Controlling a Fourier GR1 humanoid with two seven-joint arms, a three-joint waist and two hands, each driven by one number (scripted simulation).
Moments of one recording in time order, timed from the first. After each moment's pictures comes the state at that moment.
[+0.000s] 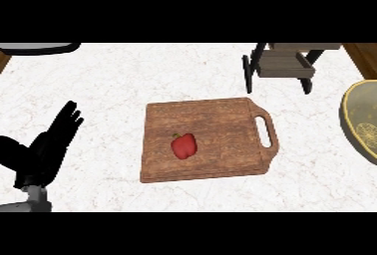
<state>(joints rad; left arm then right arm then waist) -0.02 0.26 0.07 -1.57 0.16 -0.03 0.19 -0.70 -0.89 -0.15 -1.09 0.49 0.32 -0.20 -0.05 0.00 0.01</state>
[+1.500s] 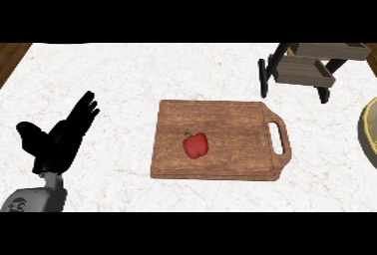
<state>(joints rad) -0.11 0.22 0.02 -1.55 0.12 -0.04 0.23 -1.35 -0.99 -0.17 -0.60 0.33 0.68 -0.27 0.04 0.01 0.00</state>
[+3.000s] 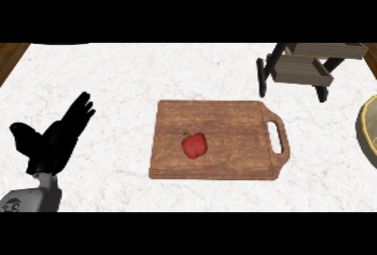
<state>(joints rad) -0.11 0.23 0.06 -1.54 0.12 -0.08 0.22 -1.41 -0.69 -0.18 -0.43 0.48 0.29 -0.26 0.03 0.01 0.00</state>
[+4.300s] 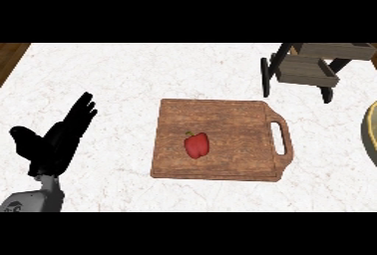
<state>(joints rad) -0.09 0.21 0.05 -1.58 0.10 -0.08 0.22 -1.56 -0.89 -0.55 -0.21 0.18 0.26 0.00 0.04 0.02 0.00</state>
